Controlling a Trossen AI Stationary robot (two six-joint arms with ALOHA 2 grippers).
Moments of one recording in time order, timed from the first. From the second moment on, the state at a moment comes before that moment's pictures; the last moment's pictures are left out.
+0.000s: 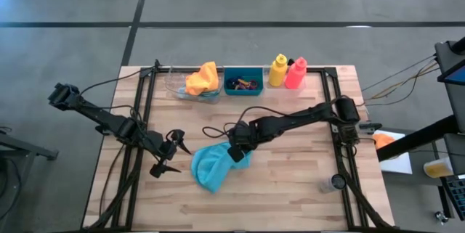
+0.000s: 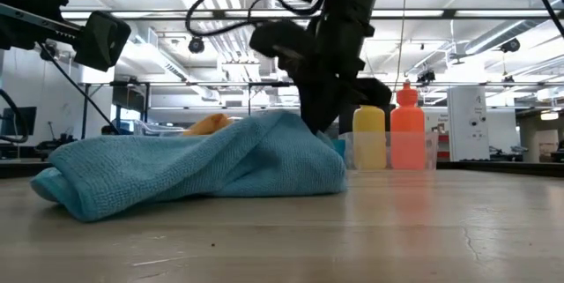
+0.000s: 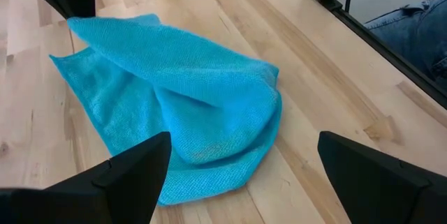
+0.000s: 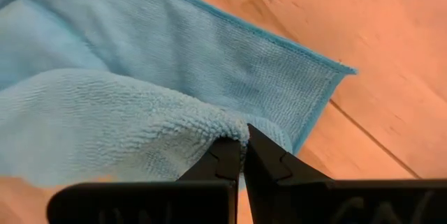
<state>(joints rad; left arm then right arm) -0.42 0.81 0.41 -0.26 0.02 0.04 0.12 1.99 1.47 -0.73 0.05 1.01</state>
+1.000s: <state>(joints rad) -0.42 0.81 0.40 -0.25 0.08 0.01 0.11 2.02 1.48 -0.73 0.03 0.89</state>
